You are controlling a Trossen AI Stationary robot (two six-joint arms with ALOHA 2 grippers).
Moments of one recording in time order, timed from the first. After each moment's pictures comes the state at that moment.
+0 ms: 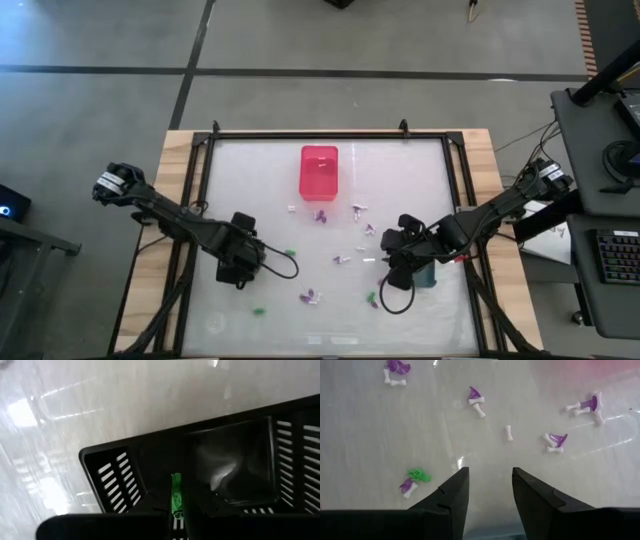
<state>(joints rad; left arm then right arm) -0.44 1.42 0.86 -1.01 -0.17 -0.22 0.48 1.38 1.08 -0.82 0.26 0.70</state>
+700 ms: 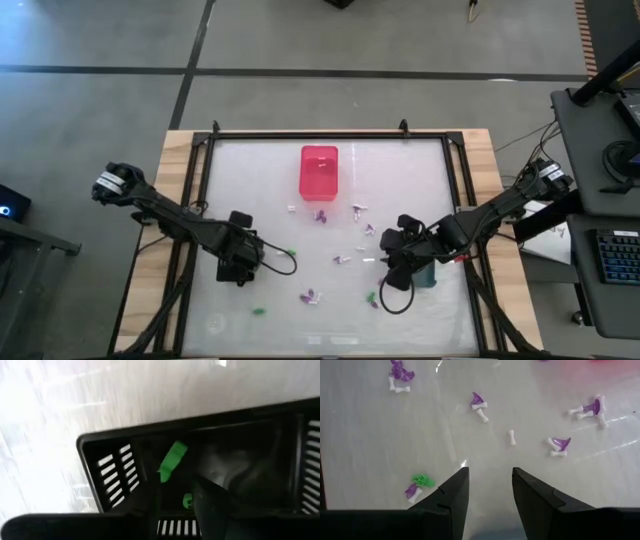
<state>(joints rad) -0.44 1.41 0.81 -0.96 -0.19 -0.28 0.48 1.38 1.08 -0.80 0.27 0.71</state>
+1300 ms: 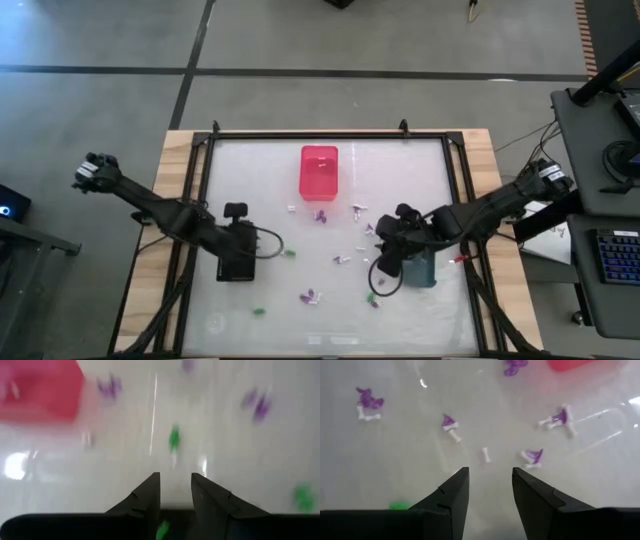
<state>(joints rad) -0.48 1.07 0.86 -0.78 -0.37 -0.40 0.37 1.38 1.08 -0.79 0.31 0.70</state>
